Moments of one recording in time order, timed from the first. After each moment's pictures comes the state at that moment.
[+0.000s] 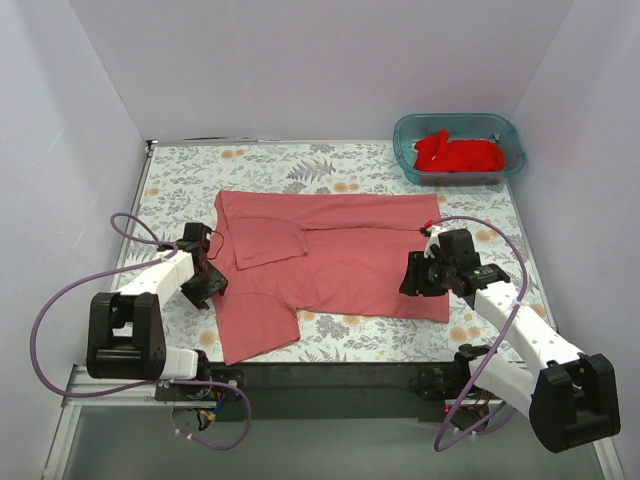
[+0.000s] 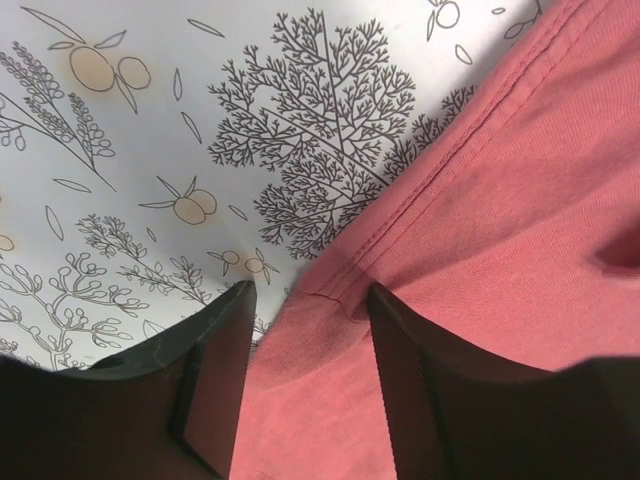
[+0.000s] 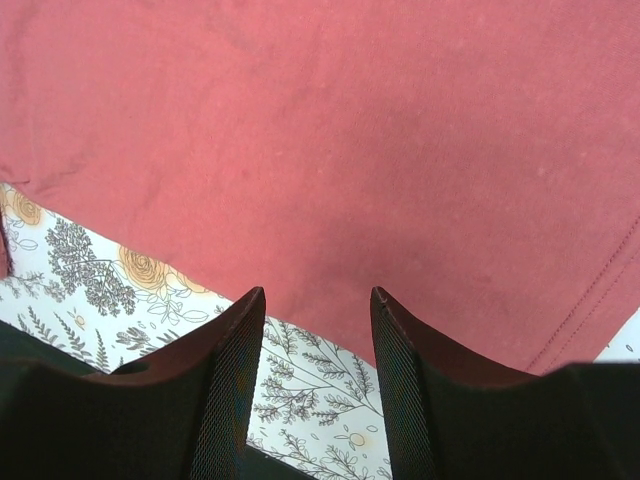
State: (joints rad) left arm -0.04 1.38 0.71 -0.72 -0.18 -0.85; right arm 0.30 1.01 0.57 -0.51 -0.28 0.26
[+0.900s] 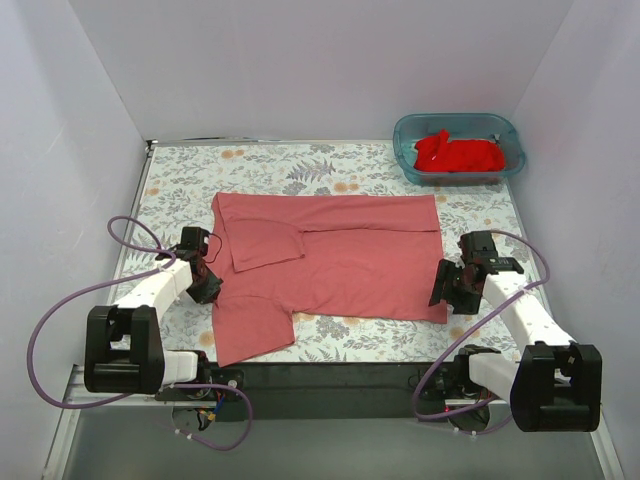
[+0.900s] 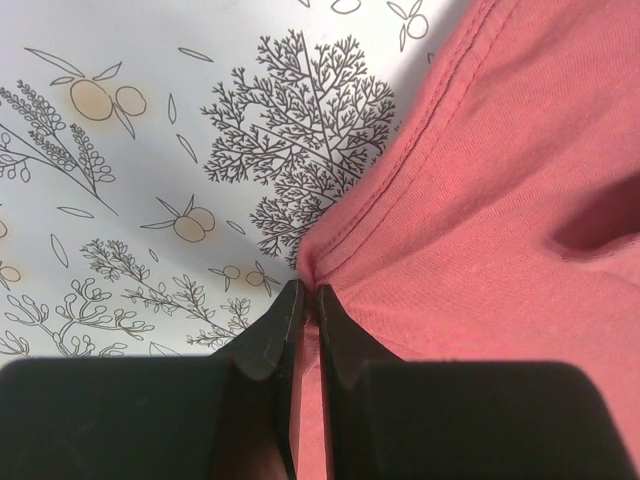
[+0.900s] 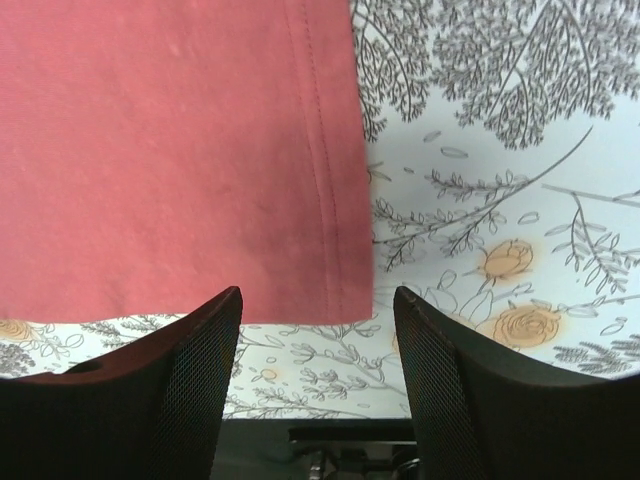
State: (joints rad) left arm -0.04 1.31 0.64 -0.64 -0.19 -0.79; right arm 0.06 1.09 0.61 -0.78 -0.09 0.32
